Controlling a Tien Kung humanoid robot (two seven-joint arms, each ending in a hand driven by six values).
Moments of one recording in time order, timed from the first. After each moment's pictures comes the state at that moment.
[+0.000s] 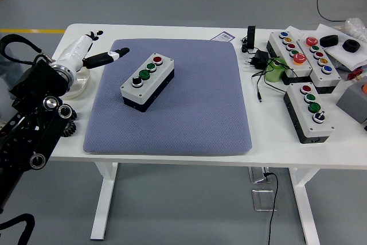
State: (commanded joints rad) left arm -0.68 0.11 -1.22 -1.10 2.10 -0.15 0.51; right arm 0.11 -0.14 0.40 0.21 -0.40 -0.30 -0.01
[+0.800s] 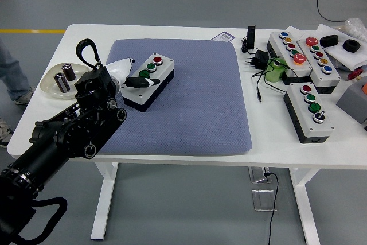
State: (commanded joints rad) left arm -0.84 0.00 -0.99 -0.81 2.04 -0.11 0.63; right arm 0.10 -0.16 0.38 0.21 -0.40 -0.30 -0.01
